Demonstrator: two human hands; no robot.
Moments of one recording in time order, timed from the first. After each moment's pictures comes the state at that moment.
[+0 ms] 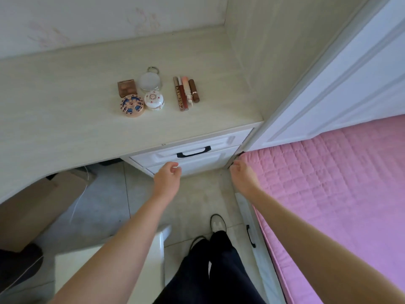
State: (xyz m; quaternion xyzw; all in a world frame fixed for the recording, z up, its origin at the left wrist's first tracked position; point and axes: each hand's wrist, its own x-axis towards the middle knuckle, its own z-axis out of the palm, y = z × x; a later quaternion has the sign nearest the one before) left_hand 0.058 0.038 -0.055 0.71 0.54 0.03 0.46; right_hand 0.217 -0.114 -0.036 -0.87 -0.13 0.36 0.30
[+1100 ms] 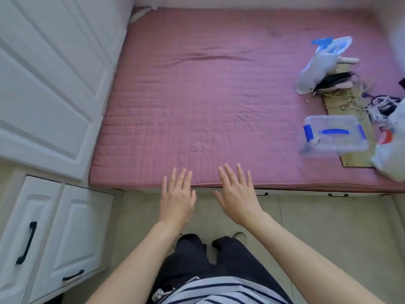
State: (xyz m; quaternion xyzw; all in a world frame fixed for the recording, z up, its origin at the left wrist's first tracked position) left_hand 0.020 -0.392 0.011 0.95 -0.30 -0.11 0.06; right_hand -0.059 -0.559 0.016 -0.97 0.14 0.14 0.11
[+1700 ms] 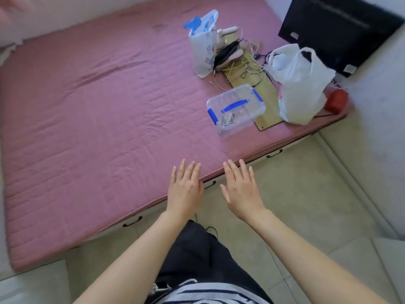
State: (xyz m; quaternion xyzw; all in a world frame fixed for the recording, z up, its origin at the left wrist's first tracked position) left_hand -0.102 -0.694 0.008 0.84 -0.52 -0.13 0.04; right_hand -0.248 -0.792 0.010 -0.92 0.36 0.10 0.14
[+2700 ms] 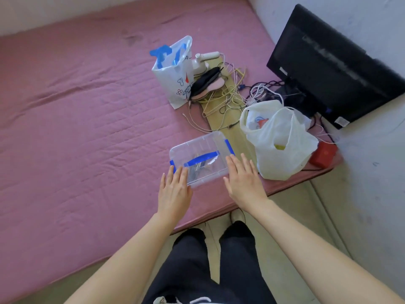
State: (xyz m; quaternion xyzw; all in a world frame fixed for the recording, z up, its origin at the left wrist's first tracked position) left_hand -0.060 -1.030 -0.047 0.88 -0.44 -0.19 0.00; right_hand -0.207 -1.178 -0.013 -0.92 0.34 0.14 0.14
